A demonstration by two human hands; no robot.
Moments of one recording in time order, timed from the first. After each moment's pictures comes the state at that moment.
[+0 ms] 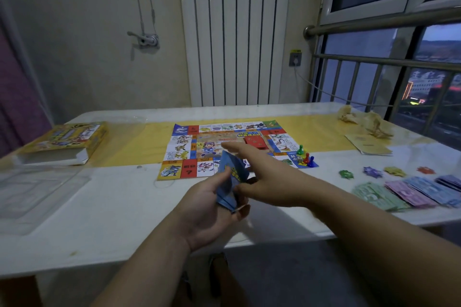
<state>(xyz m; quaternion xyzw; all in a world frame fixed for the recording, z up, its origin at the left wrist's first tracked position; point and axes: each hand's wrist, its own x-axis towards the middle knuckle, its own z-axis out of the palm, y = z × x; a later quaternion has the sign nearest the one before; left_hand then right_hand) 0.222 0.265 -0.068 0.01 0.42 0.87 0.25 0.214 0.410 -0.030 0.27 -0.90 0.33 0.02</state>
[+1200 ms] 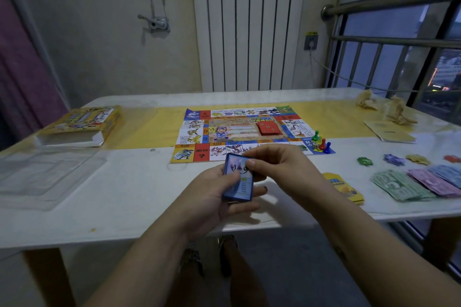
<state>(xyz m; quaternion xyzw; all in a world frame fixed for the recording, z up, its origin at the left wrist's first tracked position) 0.232 0.244 -0.077 0.10 0.55 0.80 0.21 0.216 0.401 -0.065 0.12 -0.76 0.64 0.02</state>
